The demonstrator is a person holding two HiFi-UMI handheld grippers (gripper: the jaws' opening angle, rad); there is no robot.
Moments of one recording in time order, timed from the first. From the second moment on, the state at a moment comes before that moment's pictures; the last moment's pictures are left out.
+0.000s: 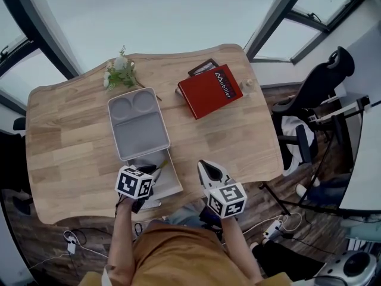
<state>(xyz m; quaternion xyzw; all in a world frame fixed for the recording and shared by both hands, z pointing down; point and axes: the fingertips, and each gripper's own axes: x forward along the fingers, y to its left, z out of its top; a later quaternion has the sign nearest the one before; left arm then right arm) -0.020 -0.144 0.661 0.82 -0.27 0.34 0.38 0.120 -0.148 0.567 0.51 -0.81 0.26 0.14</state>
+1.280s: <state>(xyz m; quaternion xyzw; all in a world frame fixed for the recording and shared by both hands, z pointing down) -0.060 -0.149 0.477 0.89 -0.40 -0.01 0.23 0.060 -0.124 0.474 0.50 -0.85 0.14 0.07</state>
